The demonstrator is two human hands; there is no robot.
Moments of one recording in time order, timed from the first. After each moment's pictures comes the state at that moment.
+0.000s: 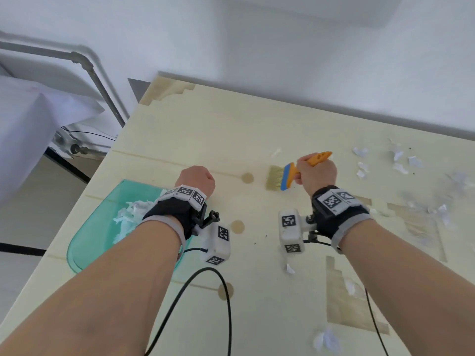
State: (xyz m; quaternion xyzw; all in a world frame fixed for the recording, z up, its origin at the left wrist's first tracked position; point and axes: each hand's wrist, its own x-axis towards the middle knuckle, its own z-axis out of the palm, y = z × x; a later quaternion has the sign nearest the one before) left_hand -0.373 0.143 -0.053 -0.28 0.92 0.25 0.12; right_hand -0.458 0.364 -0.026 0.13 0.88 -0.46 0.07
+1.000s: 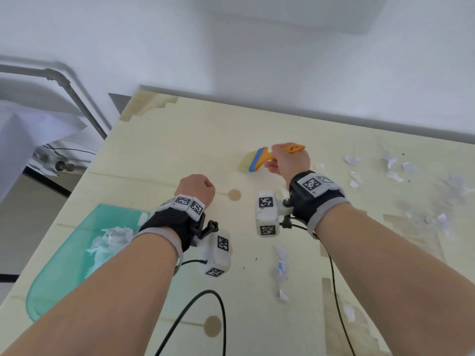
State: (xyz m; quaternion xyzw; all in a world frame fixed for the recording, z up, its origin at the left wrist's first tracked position) left_hand -0.418 0.160 -0.065 -0.26 0.93 0.25 0.10; right_hand -0.516 0.328 -0.027 0.18 0.76 -0.61 0.13
